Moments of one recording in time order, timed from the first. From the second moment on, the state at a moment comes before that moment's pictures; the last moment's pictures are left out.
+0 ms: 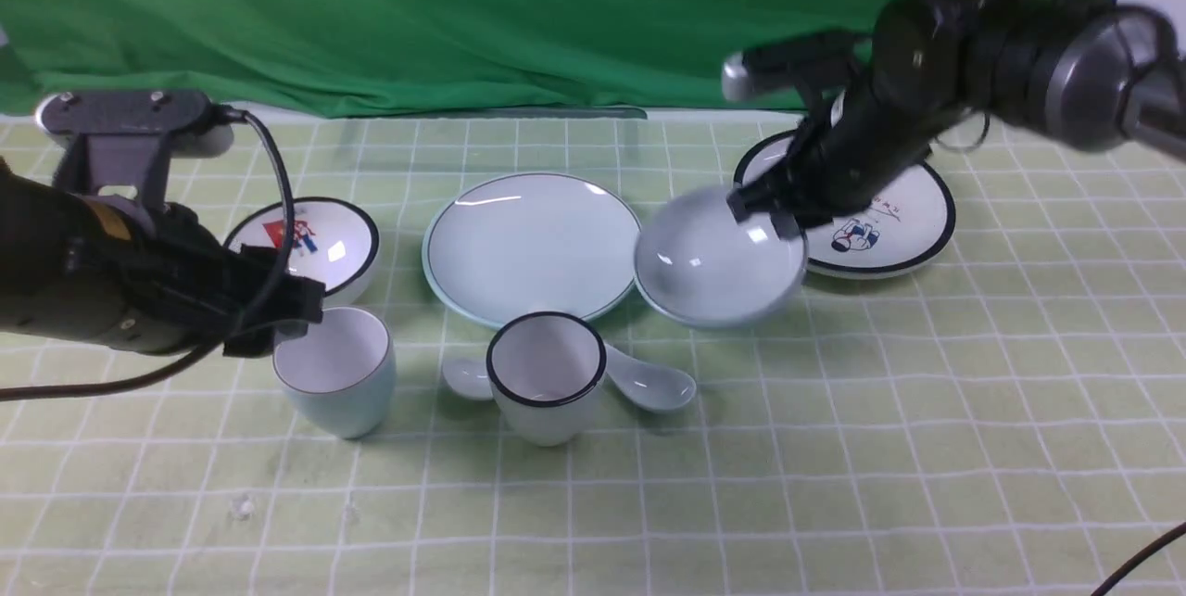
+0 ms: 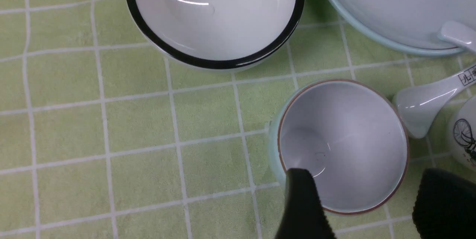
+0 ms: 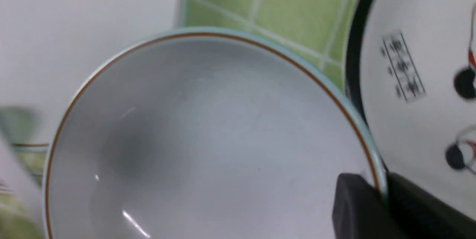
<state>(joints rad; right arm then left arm) 0.38 2.06 -1.77 0.20 0.77 -0.19 -0.13 1.30 -0.87 -0.15 0.55 0.04</state>
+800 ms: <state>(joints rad) 0.47 2.37 -2.10 0.49 0.69 -0.27 -0.13 1.42 -0.87 -0.15 0.50 0.03</state>
